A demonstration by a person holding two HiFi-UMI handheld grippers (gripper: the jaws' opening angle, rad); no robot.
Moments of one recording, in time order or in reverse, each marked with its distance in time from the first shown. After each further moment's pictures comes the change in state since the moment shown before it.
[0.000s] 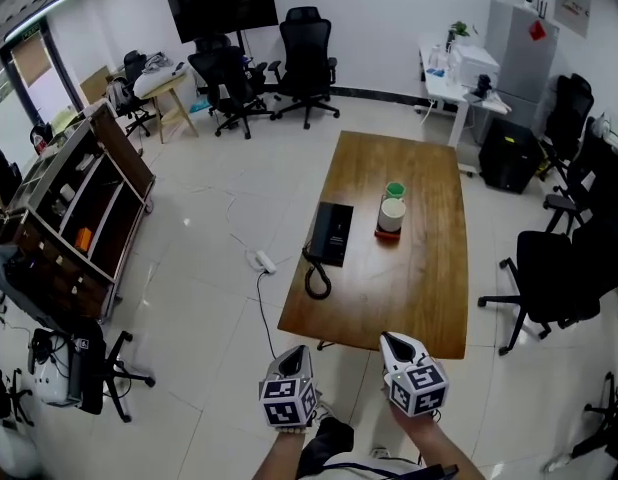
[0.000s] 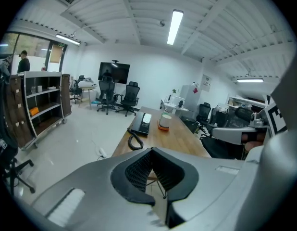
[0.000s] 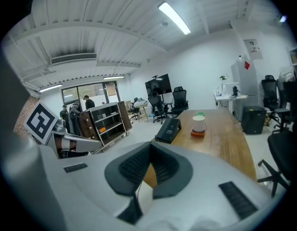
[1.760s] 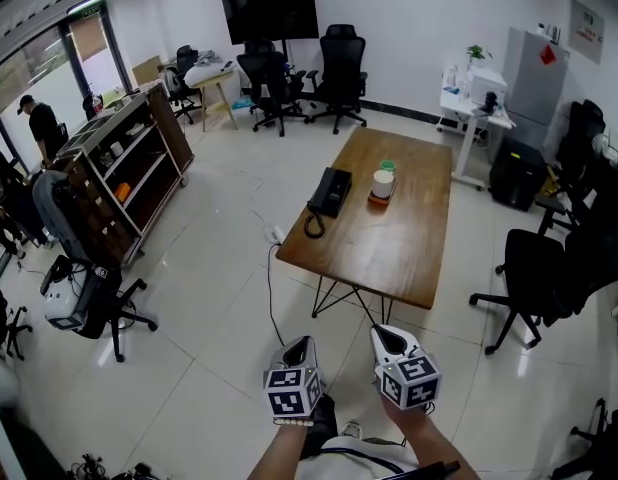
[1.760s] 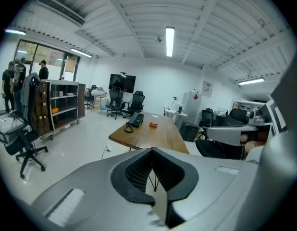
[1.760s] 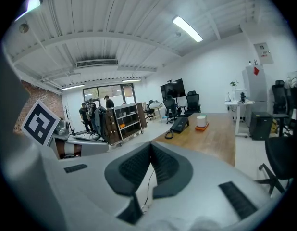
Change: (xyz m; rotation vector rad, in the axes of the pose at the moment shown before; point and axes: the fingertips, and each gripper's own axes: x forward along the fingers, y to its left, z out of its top) left arm -0.181 -0.148 -0.116 -0.035 -0.116 0.108; right arm -0.218 0.053 -0.071 -0.100 -0.033 0.161
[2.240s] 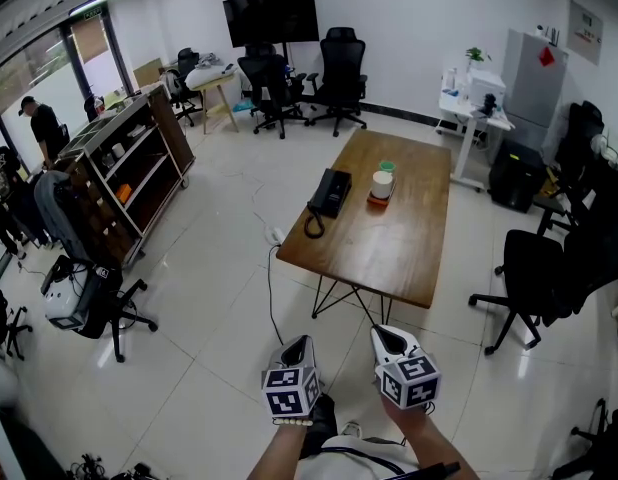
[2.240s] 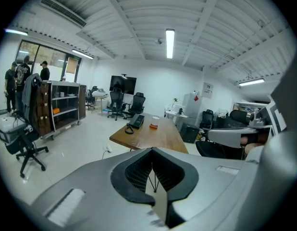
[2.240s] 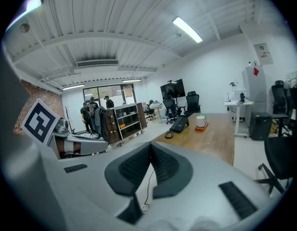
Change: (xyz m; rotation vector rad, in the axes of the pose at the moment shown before) left arm -0.010 -0.001 0.001 -0.005 -0.022 0.007; right arm -0.009 0.003 -0.003 -0.005 -0.002 -0.002
